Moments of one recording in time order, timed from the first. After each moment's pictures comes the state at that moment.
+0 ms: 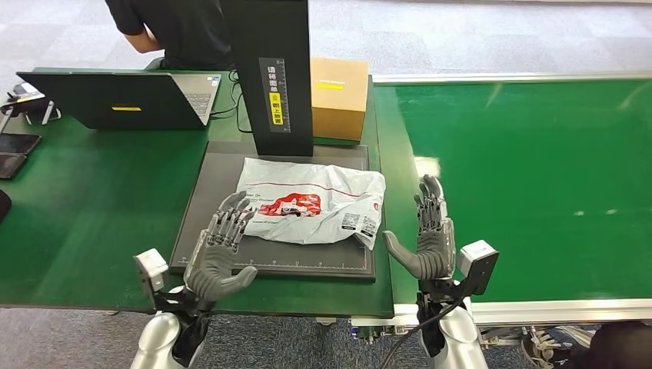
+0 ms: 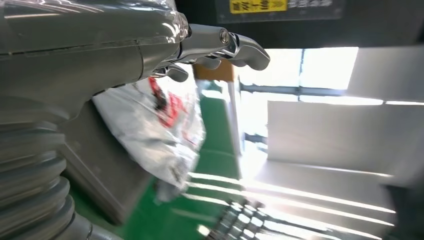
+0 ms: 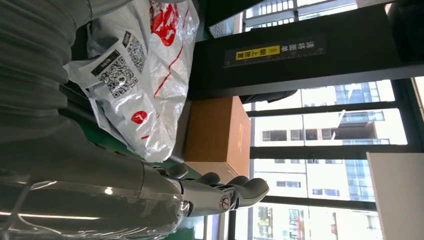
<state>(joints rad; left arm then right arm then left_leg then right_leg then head) -0.07 -0.17 -0.10 -1.21 -0.13 -0.35 -0.52 -0.12 0.17 0.01 -1.44 0.03 0.11 -0.59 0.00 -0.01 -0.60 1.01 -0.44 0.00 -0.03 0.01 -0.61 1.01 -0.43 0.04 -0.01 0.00</state>
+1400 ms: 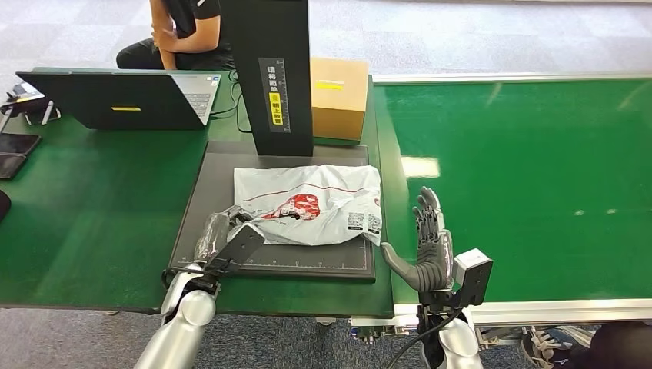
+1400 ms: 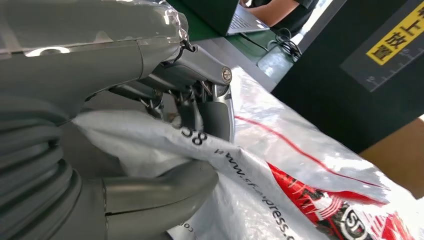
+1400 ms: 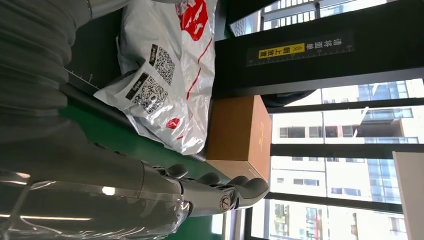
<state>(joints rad) -0.24 -0.18 -0.09 -0.95 -0.94 0.26 -0.26 -0.06 0.21 -0.03 -1.47 0.09 0.13 -0.56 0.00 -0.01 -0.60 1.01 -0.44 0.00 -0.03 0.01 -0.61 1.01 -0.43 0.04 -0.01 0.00</state>
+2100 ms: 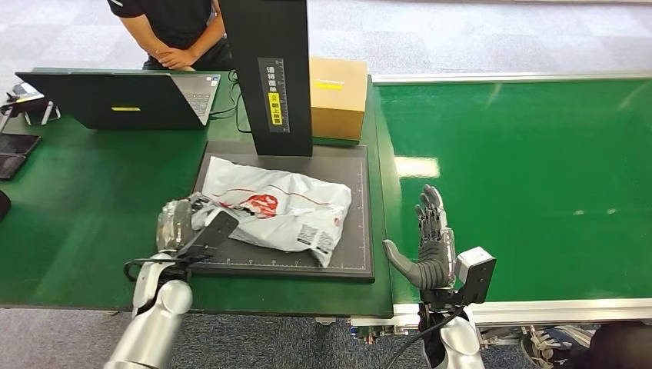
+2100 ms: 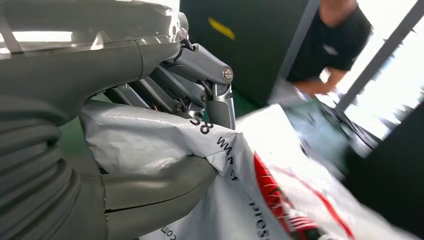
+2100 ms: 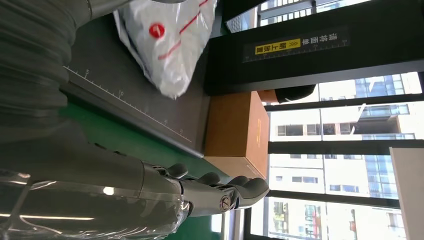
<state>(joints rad) -0.30 -0.10 0.00 -0.93 -1.11 0.44 -0.17 -0.06 0.21 -0.04 -1.47 0.07 0.13 -0.55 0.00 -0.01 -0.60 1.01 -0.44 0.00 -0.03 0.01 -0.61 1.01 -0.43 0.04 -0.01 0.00</state>
